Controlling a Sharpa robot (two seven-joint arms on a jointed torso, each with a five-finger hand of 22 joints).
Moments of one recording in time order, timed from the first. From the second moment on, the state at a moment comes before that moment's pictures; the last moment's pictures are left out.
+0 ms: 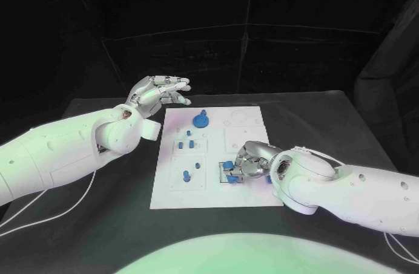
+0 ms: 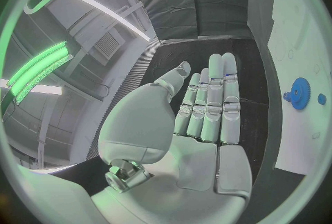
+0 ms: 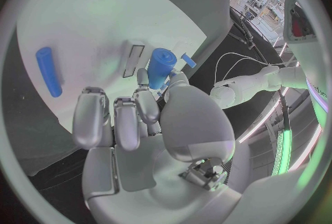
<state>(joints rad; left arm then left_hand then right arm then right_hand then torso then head) 1.13 -0.77 -0.04 1.32 -0.02 -0.05 0.49 1.25 0.01 0.28 -0.15 0.09 1.00 0.20 0.13 0.07 1.04 0.14 0.24 0.07 1.16 0.06 0.57 0.22 0.18 1.13 0.15 0.32 0.31 0.96 -0.84 -0.04 1.82 -1.40 -0.31 -0.58 1.22 0.03 -0.19 0.29 0.53 1.00 0.06 0.44 0.27 1.38 -0.01 1.25 1.23 1.47 -0.07 1.45 1.31 0.08 1.46 0.03 1.36 1.21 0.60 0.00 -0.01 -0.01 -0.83</state>
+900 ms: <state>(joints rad) 1.13 -0.77 -0.04 1.32 -0.02 -0.05 0.49 1.25 0.01 0.28 -0.15 0.09 1.00 0.20 0.14 0.07 1.04 0.14 0.24 0.07 1.16 0.06 0.57 0.22 0.18 1.13 0.15 0.32 0.31 0.96 -0.81 -0.04 1.78 -1.41 -0.33 -0.60 0.99 -0.08 -0.21 0.30 0.05 0.97 0.07 0.46 0.30 1.35 -0.01 1.17 1.18 1.46 -0.08 1.44 1.31 0.09 1.45 0.02 1.34 1.18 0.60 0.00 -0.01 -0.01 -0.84</state>
